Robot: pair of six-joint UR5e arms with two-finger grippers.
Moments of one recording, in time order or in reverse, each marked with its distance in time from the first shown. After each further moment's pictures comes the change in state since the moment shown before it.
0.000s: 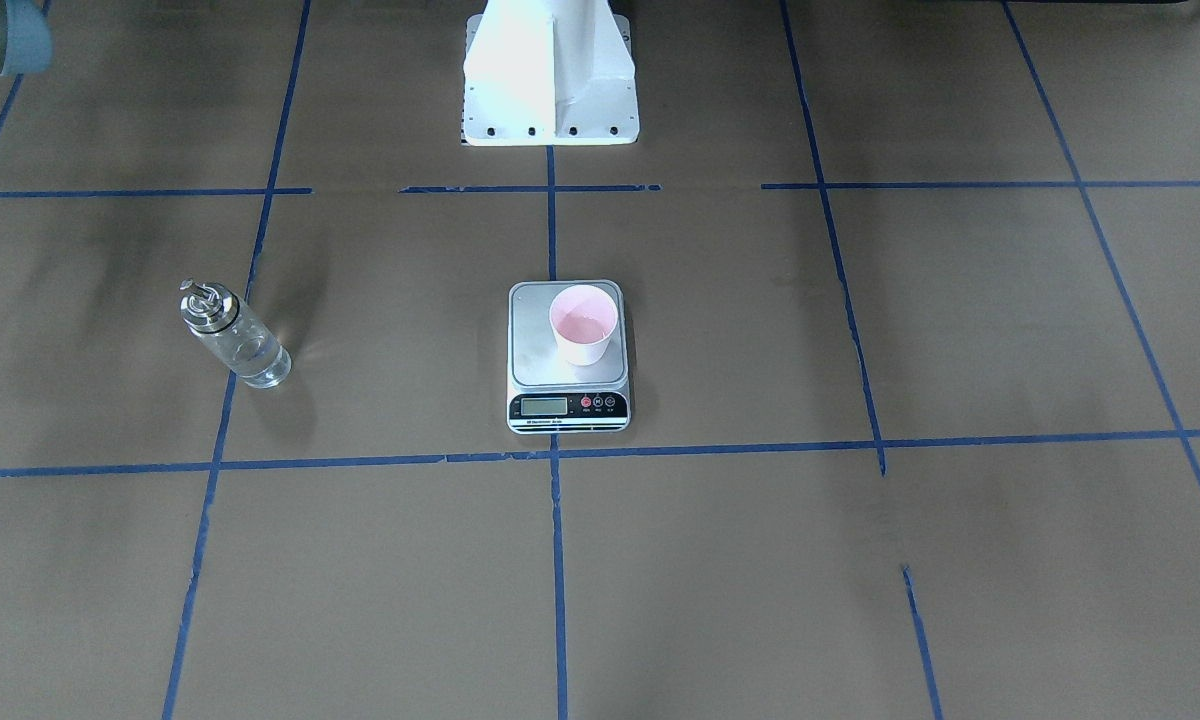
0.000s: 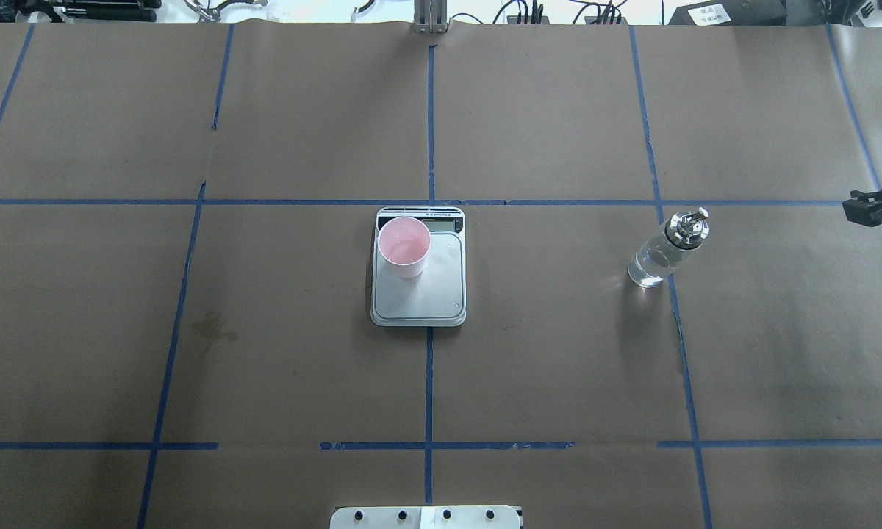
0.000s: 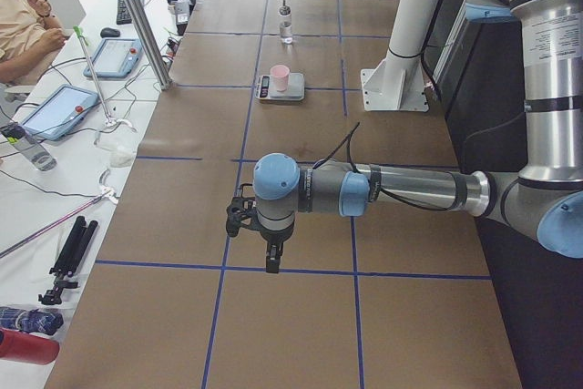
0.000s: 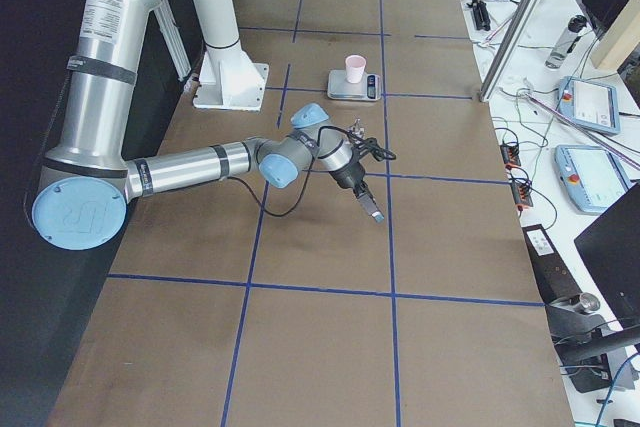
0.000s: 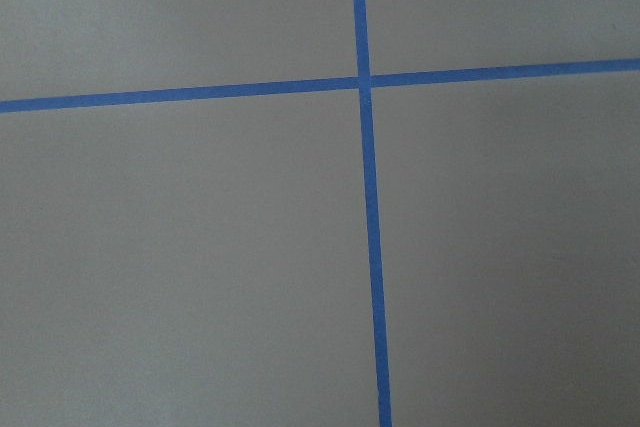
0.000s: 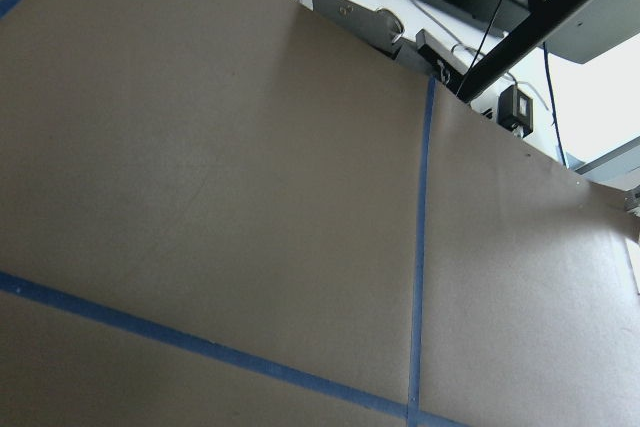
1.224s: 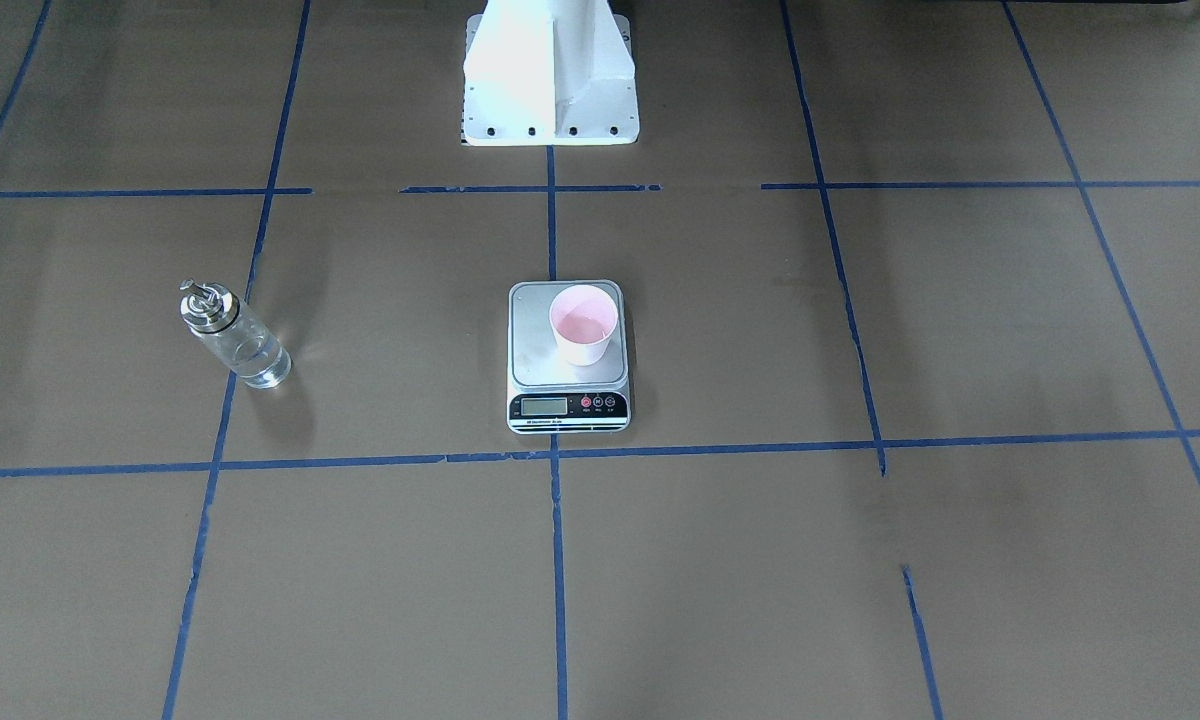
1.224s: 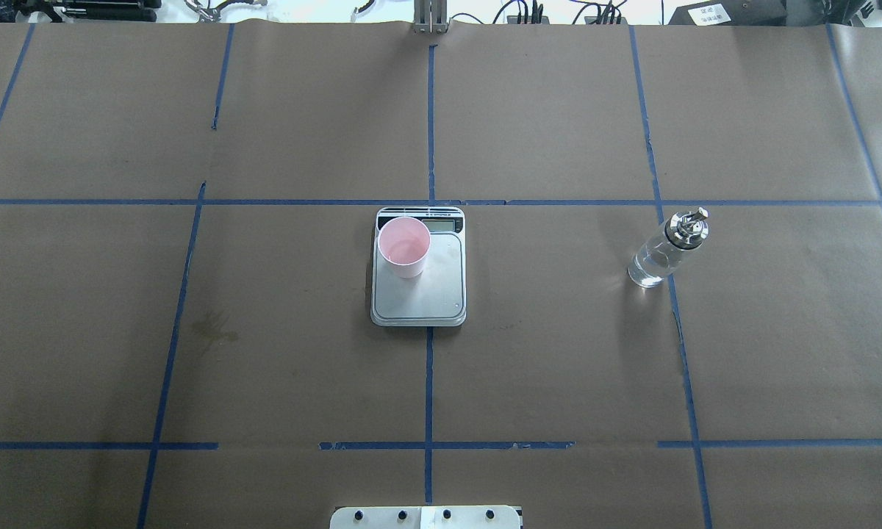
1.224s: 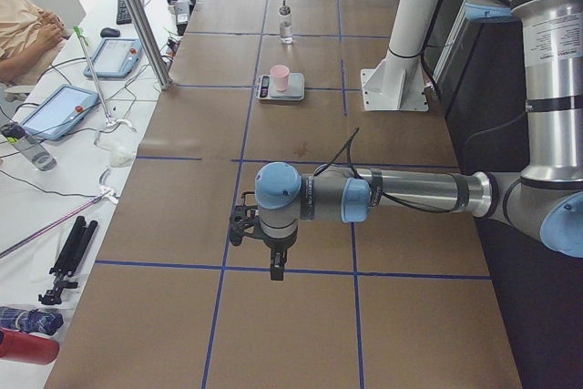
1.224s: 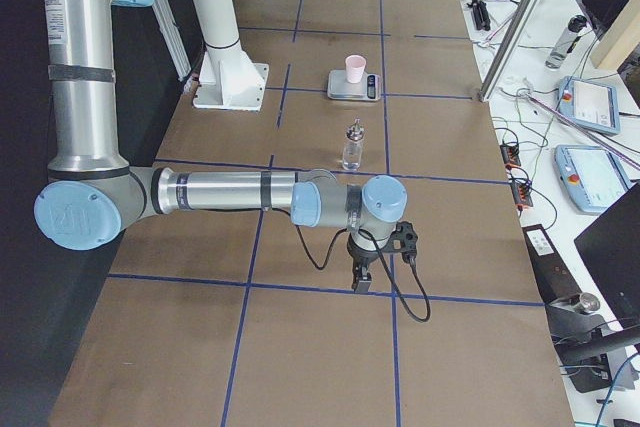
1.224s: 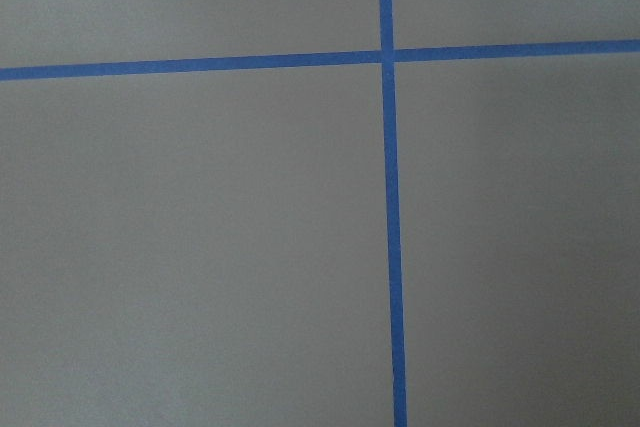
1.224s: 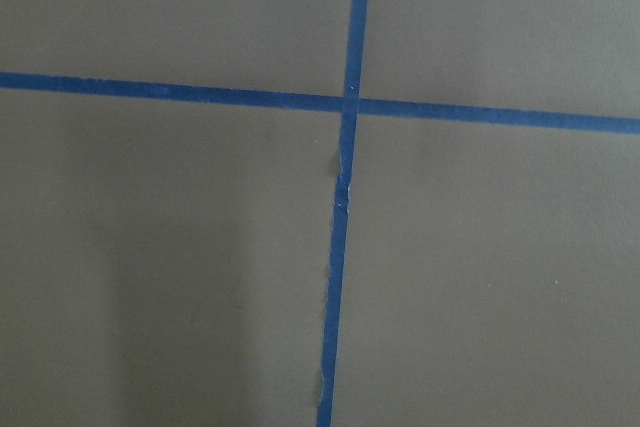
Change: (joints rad) left arm 0.000 0.011 0.019 0.001 0.002 0.000; right arm 0.483 0.175 -0.310 -0.589 0.750 -0.486
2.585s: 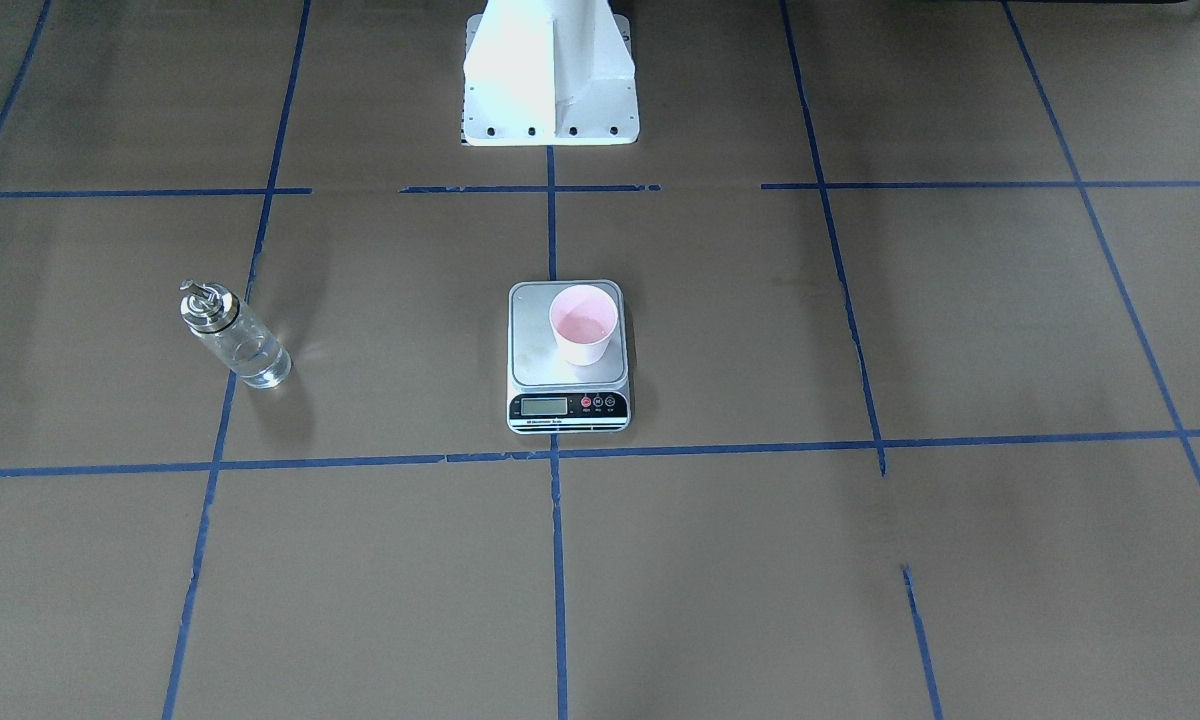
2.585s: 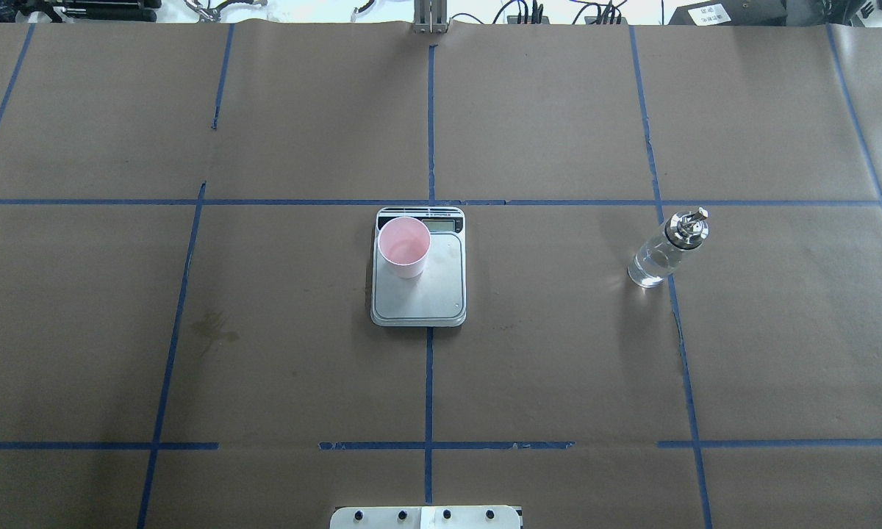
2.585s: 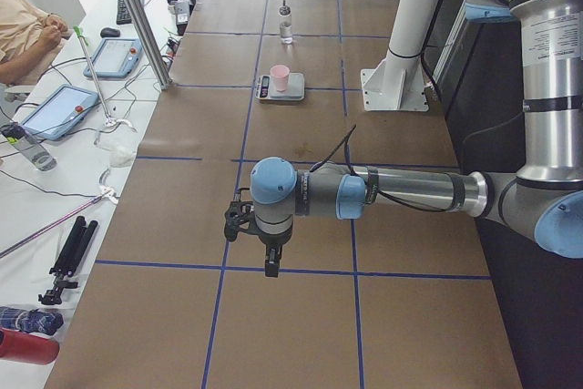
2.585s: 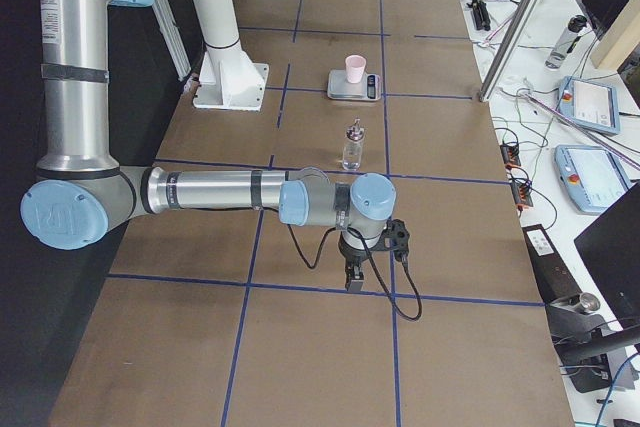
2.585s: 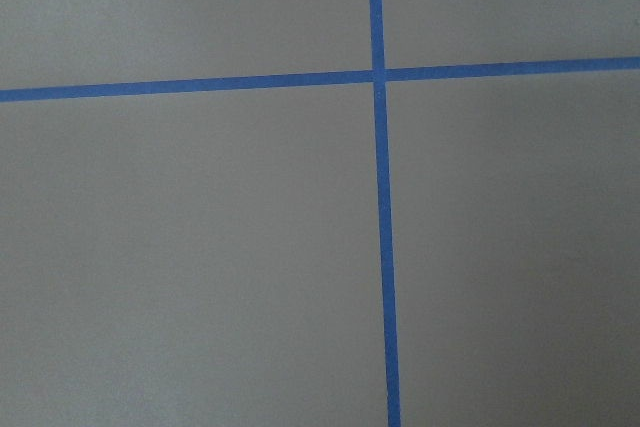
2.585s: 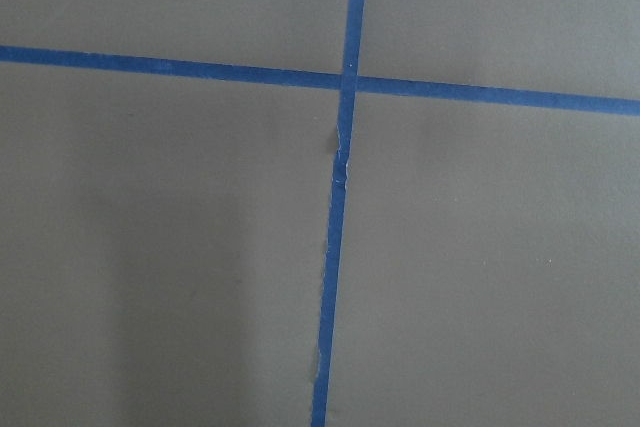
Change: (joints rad) left arm 0.001 -0.022 0.003 -0.001 0.005 -0.008; right arm 0.004 -0.034 0.051 0.004 -0.007 -0.005
